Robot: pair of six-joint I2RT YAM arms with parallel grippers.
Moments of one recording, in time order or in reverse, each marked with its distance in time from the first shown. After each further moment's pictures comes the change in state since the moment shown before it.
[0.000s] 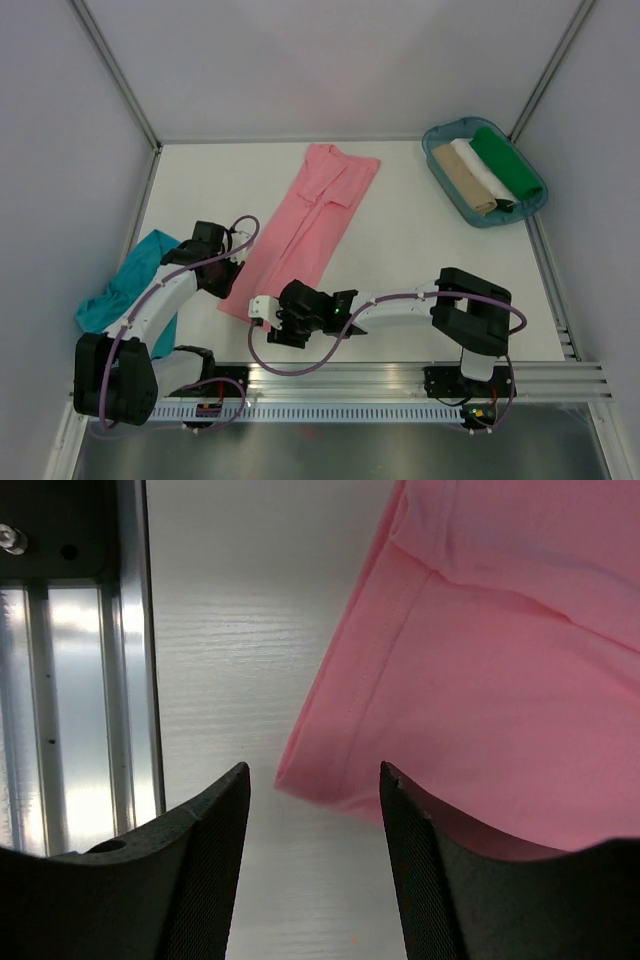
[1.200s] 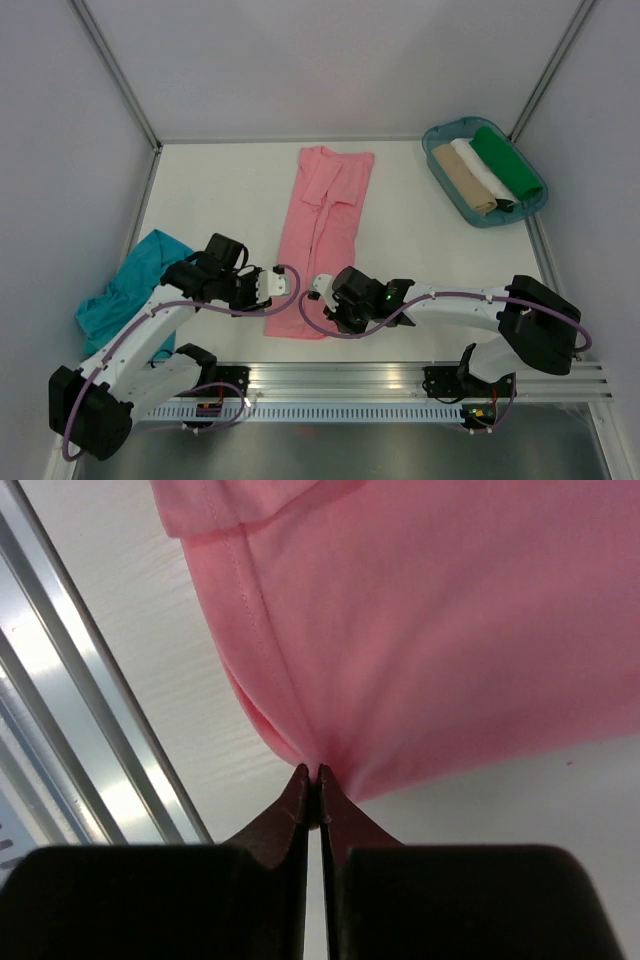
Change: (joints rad) left arm -0.272 -0.144 0.057 -0.166 0.432 0.560; right arm -0.188 -0.293 -0.238 -0.306 -0.016 0.230
